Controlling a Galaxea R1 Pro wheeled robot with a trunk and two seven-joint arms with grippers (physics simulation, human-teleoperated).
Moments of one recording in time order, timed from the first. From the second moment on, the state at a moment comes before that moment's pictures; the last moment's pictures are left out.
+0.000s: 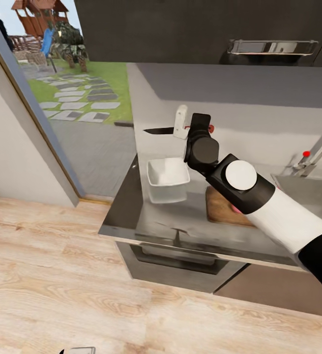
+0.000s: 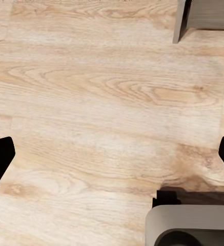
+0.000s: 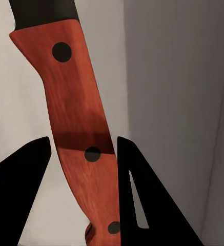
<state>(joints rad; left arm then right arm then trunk) -0.40 0.03 -0.35 0.08 0.25 -0.63 0.22 -1.43 -0.10 0.89 -1.34 1.19 0.98 0.74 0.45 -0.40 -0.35</state>
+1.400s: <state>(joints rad) -0.40 0.02 -0.35 0.08 0.25 -0.58 0.22 -1.42 -0.10 0.89 -1.34 1.16 0.98 0.74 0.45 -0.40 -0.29</state>
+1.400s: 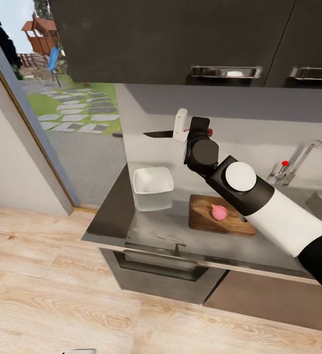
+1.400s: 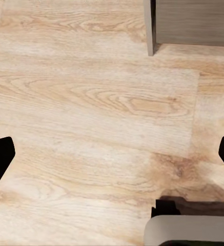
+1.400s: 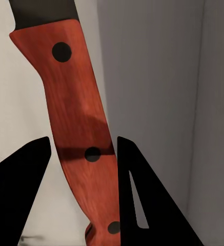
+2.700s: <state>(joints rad) -0.40 0.02 -0.35 0.08 0.25 -0.58 0.22 -1.34 -0.10 0.89 -1.33 1.12 0.98 0.74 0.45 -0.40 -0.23</state>
